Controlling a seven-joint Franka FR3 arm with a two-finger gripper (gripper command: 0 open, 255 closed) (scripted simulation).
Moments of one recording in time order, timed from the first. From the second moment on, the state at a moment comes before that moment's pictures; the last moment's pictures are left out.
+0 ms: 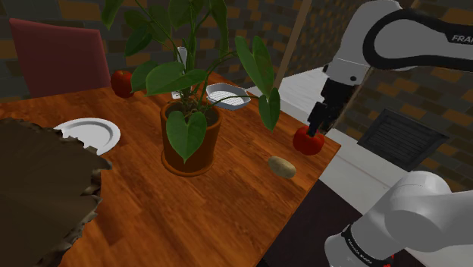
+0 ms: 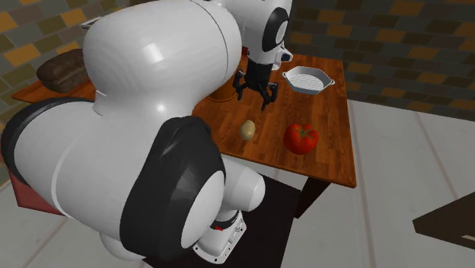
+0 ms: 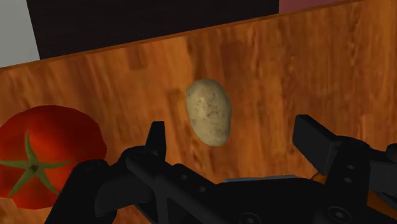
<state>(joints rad) 0.01 -0.76 0.00 -2.51 0.10 1.64 0.02</state>
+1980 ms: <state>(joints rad) 0.03 -0.38 0.09 -2.75 0.13 2.27 0.05</state>
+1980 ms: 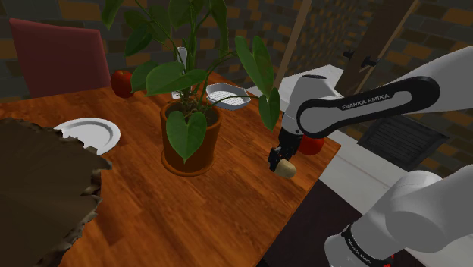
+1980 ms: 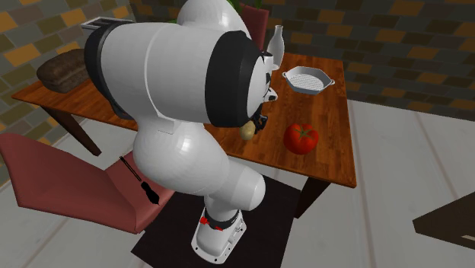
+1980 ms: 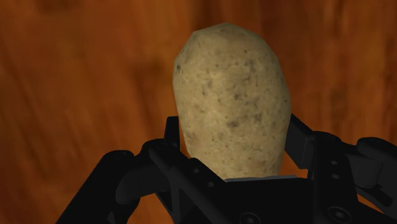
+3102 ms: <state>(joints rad) 0.03 -0.47 0.08 -2.69 0.12 2.12 0.06</state>
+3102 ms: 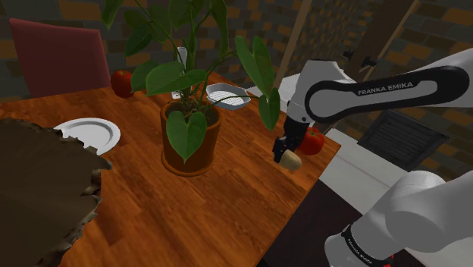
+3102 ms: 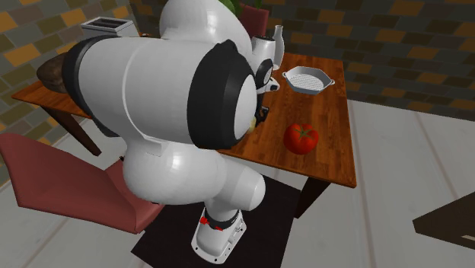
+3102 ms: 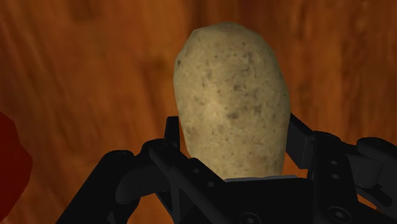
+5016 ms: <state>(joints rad) -0.02 -0.05 0.02 -2.04 0.06 1.89 0.01</state>
